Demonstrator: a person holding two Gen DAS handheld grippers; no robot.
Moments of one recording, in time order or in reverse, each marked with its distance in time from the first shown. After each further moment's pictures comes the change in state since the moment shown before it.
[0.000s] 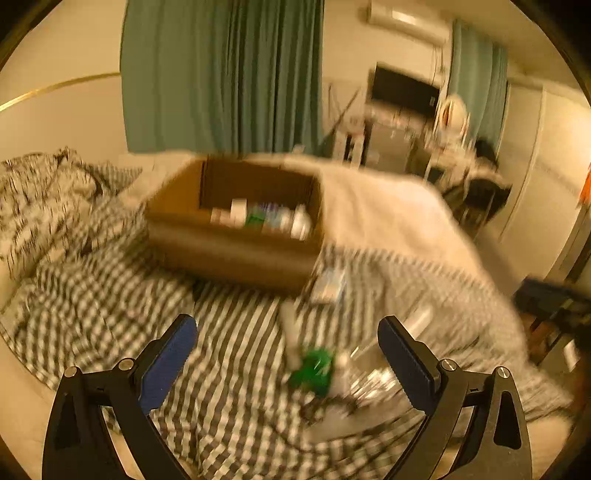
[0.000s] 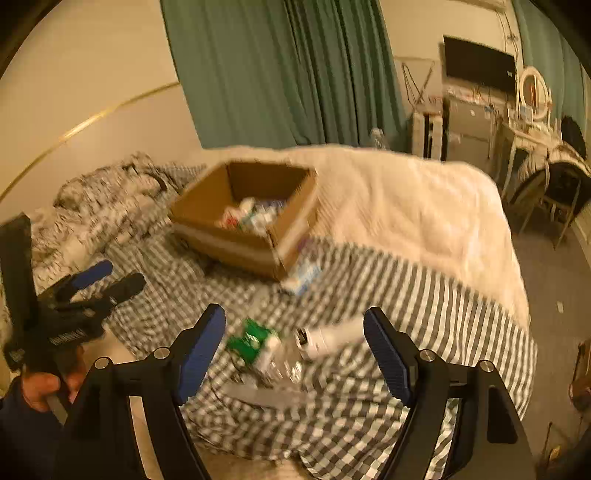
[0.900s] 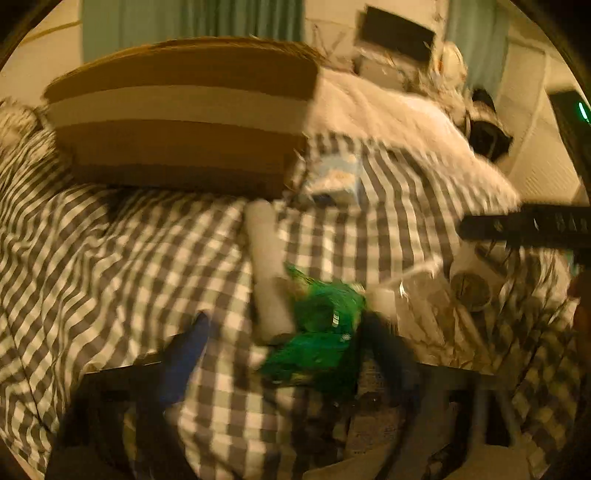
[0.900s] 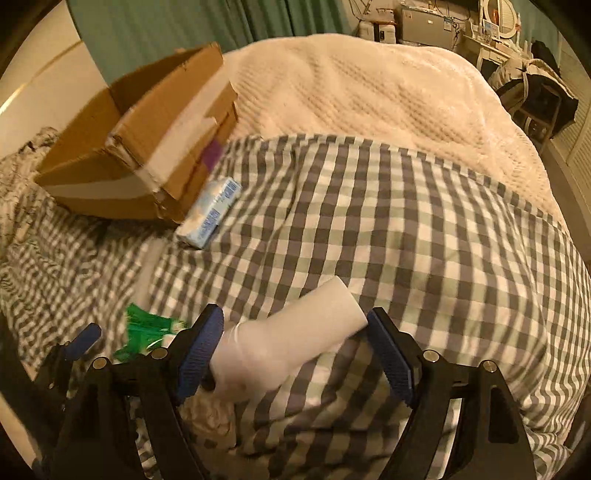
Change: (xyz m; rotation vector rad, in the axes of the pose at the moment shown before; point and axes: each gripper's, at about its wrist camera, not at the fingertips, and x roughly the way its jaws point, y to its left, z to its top) left arm 0.154 -0.019 -0.075 0.069 0.195 -0.075; right arm 0.196 -0.059 -0.028 0.190 0.284 -0.157
